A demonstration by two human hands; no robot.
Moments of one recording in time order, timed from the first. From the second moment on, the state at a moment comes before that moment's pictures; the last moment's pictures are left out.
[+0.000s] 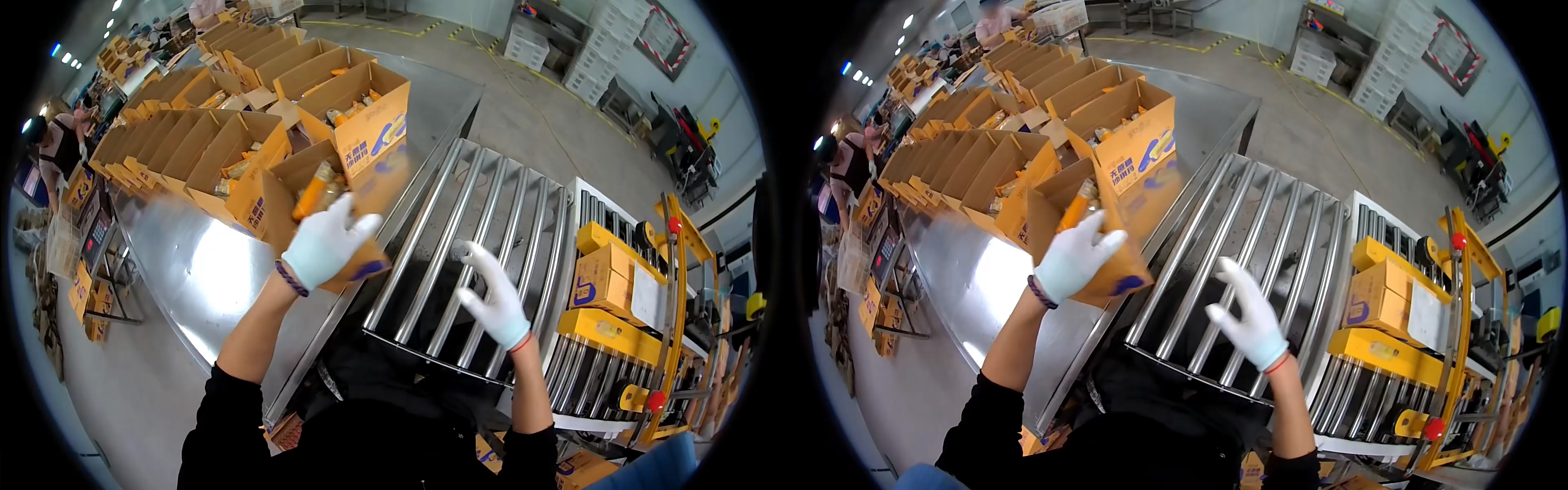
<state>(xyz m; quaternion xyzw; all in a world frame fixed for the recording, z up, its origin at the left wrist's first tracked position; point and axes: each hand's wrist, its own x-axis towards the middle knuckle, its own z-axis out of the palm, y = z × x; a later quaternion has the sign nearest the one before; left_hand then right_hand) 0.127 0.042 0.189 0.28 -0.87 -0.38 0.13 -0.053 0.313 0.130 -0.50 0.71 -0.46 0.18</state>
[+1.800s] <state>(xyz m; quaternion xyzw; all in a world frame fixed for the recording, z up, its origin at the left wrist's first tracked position) -0.015 -0.015 0.180 0.22 -0.97 -0.05 0.06 -0.121 0.396 0.095 -0.40 0.82 -0.40 -0.04</state>
